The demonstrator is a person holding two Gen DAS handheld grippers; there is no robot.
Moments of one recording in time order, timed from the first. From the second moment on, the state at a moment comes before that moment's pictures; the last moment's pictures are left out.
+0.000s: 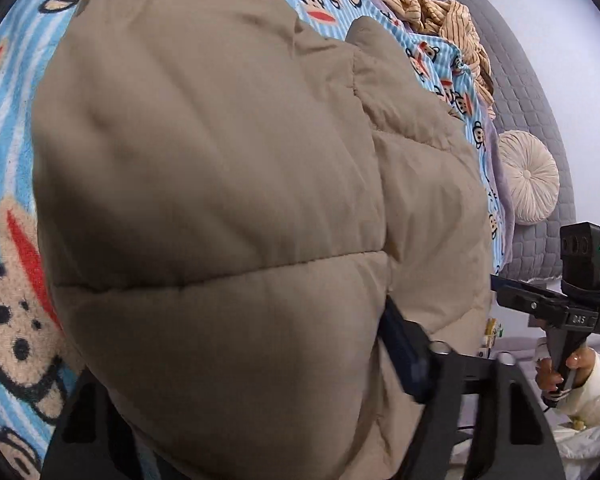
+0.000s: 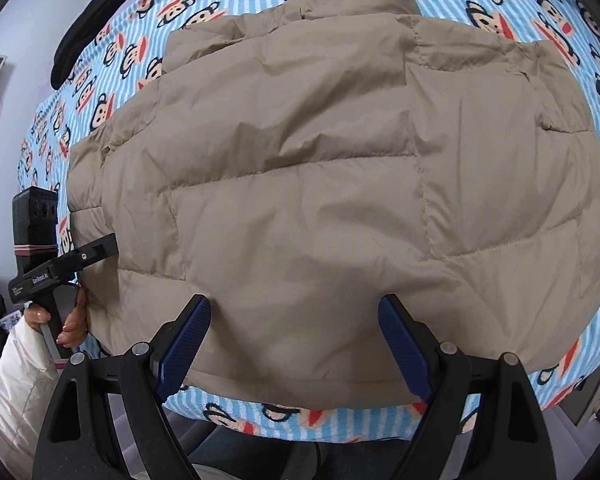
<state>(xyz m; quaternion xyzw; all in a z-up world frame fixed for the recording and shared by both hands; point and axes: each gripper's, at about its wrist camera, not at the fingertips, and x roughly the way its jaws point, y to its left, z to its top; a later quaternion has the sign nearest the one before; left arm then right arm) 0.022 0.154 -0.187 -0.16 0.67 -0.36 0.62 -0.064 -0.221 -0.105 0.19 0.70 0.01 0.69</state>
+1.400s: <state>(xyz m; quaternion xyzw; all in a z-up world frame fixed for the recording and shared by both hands) -0.057 -0.094 0.003 -0.02 0.66 -0.37 0.65 0.027 -0.325 -0.223 0.55 0.54 0.10 0.63</state>
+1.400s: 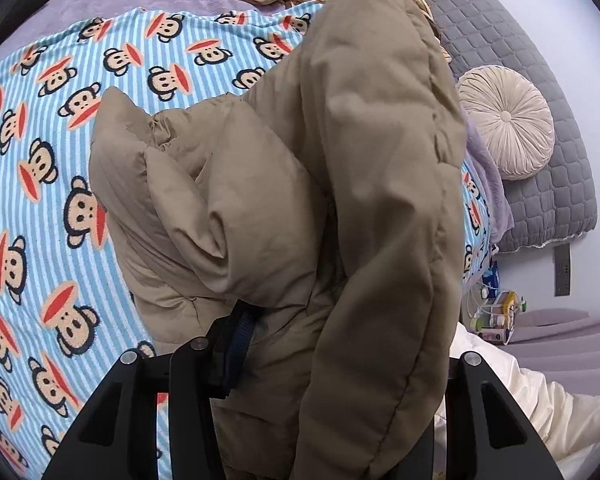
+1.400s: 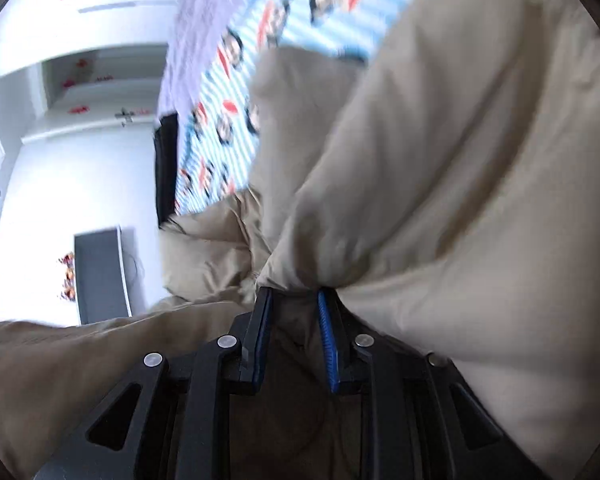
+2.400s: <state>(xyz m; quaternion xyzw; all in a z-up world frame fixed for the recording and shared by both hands) -0.049 -0.255 -0.051 0.06 0.60 -0.47 0.65 -0.209 -0.421 -0.092 0.51 0.48 0.08 0.71</state>
